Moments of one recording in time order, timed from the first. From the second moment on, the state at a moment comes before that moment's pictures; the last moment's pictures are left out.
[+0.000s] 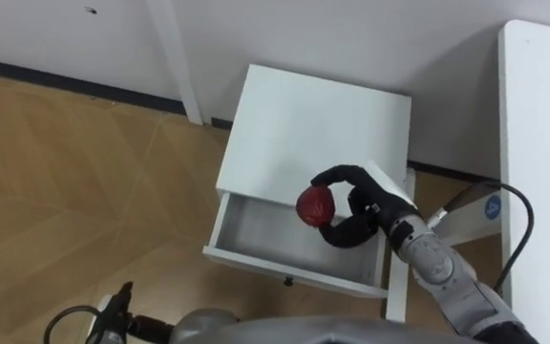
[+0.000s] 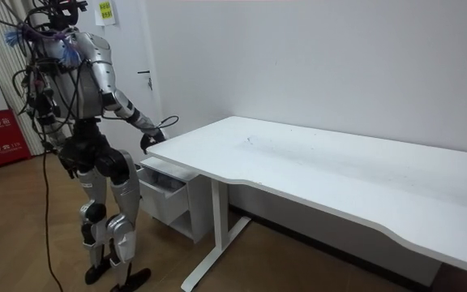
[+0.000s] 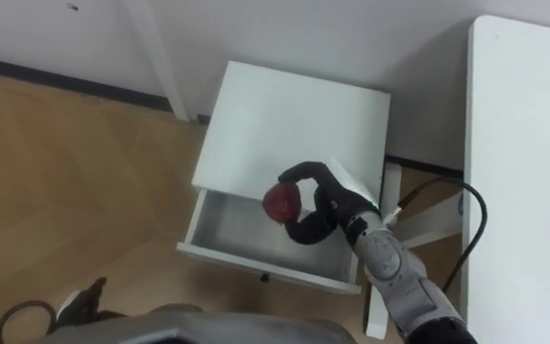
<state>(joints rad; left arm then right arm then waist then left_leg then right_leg) 0.19 0.26 -0.03 1.08 0.11 -0.09 0.08 0.14 -0.33 0.33 0.46 -0.40 -0.15 0.03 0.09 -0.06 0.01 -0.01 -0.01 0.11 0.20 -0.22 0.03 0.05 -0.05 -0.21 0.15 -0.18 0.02</state>
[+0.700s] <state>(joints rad) 0.19 0.25 -0.03 1.10 0.11 -0.09 0.11 0.16 -0.31 0.33 0.55 -0.40 -0.15 0.05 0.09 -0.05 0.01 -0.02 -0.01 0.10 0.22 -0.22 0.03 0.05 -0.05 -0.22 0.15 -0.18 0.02</state>
